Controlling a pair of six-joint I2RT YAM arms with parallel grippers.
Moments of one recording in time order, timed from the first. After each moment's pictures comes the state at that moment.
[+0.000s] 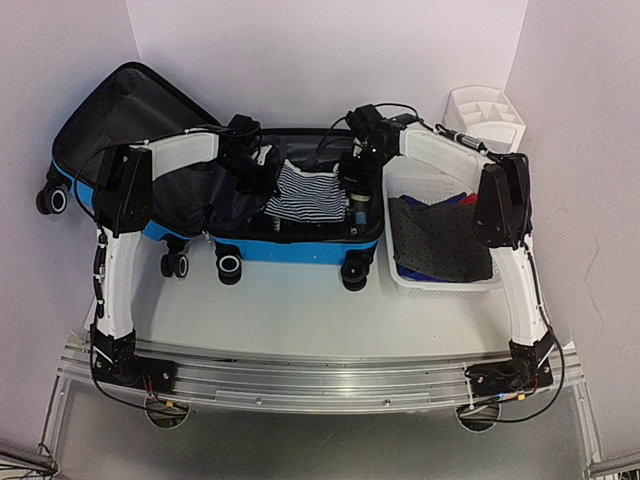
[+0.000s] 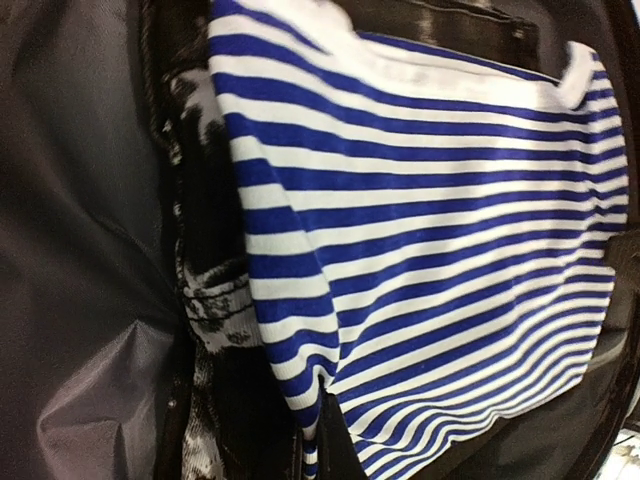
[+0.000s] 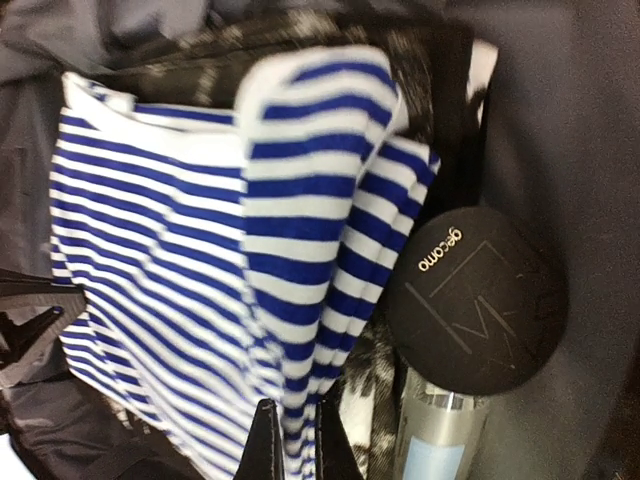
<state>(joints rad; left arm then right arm) -0.46 2.24 1.86 -0.70 0.42 -0.29 0.62 2.36 2.19 -0.89 -0.10 0.69</state>
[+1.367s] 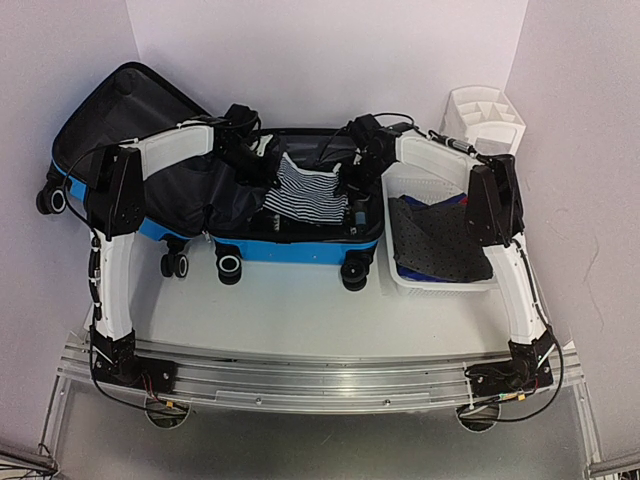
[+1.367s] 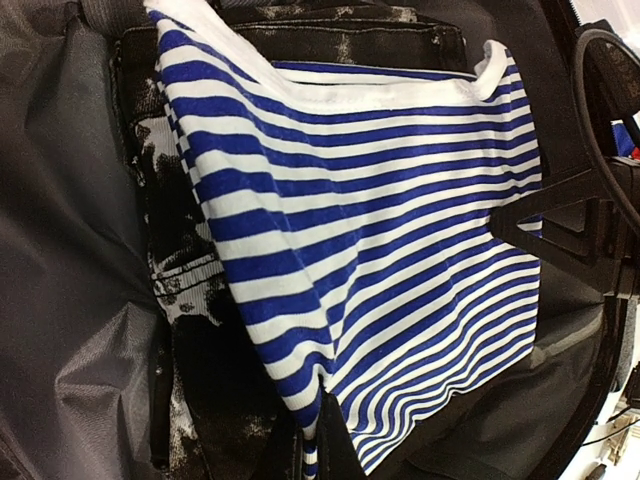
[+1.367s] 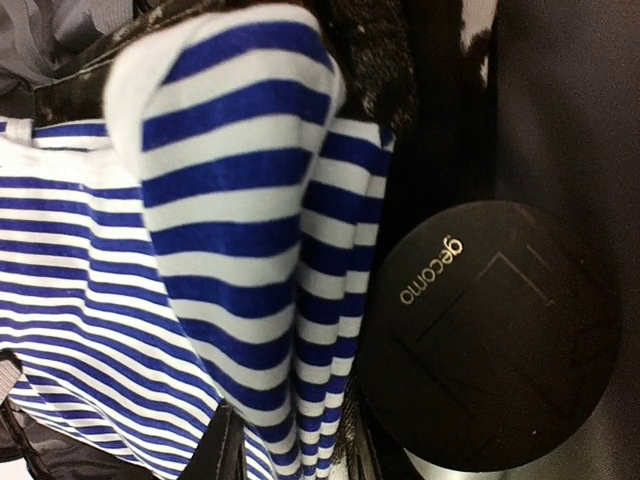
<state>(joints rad) -0.47 2.17 1.87 -0.73 0.41 -0.24 0.59 2.44 2.21 -0.87 -0.18 0.77</state>
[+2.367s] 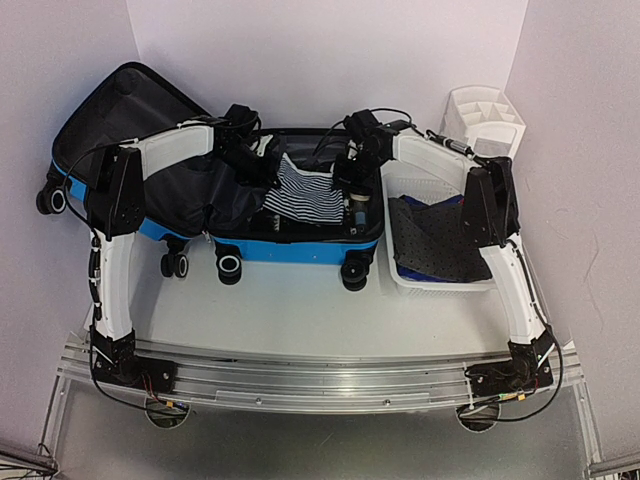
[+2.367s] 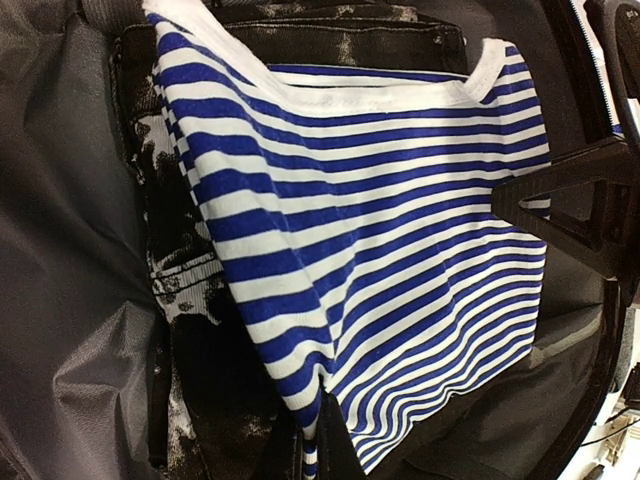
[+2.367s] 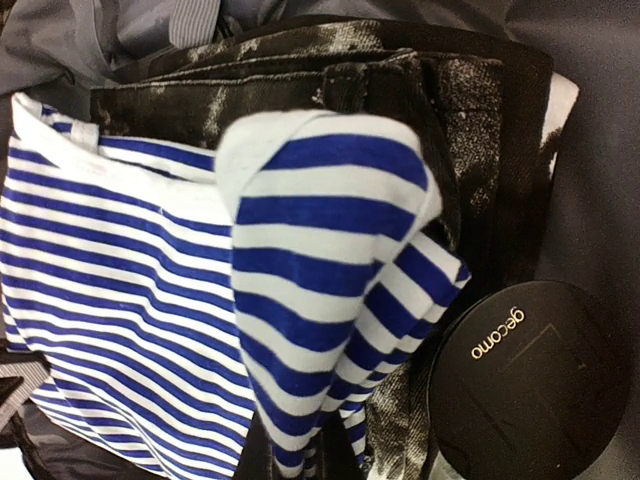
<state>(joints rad) -0.47 2.17 1.87 -0.73 0.41 -0.24 0.60 2.47 2.29 -0.84 -0.18 0.68</state>
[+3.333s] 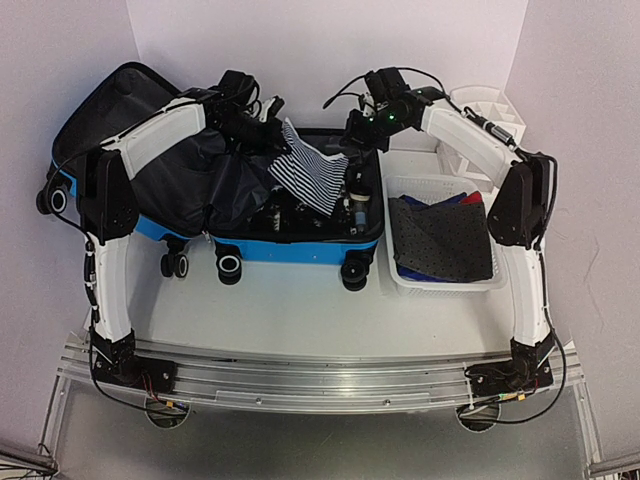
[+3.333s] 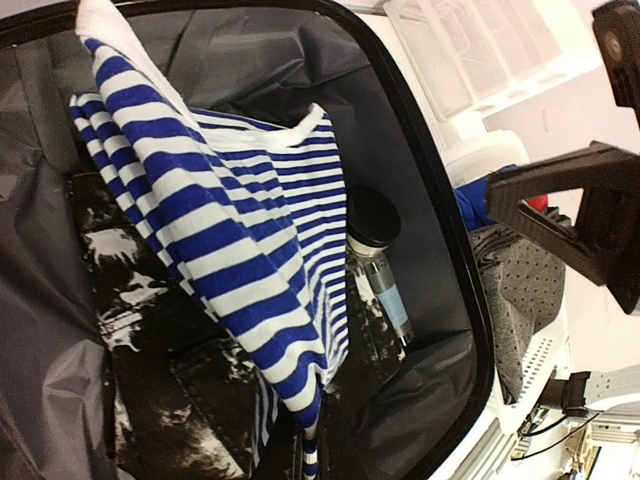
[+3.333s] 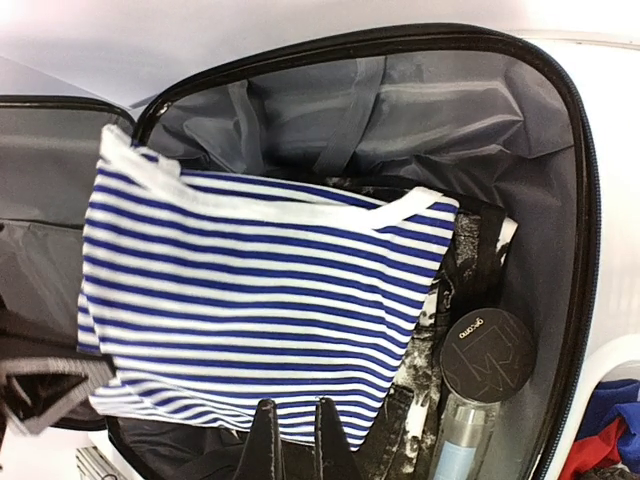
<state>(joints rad) -0.50 2.11 2.05 -0.78 0.48 -0.32 0.58 2.26 2.30 -0.83 -0.15 0.64</state>
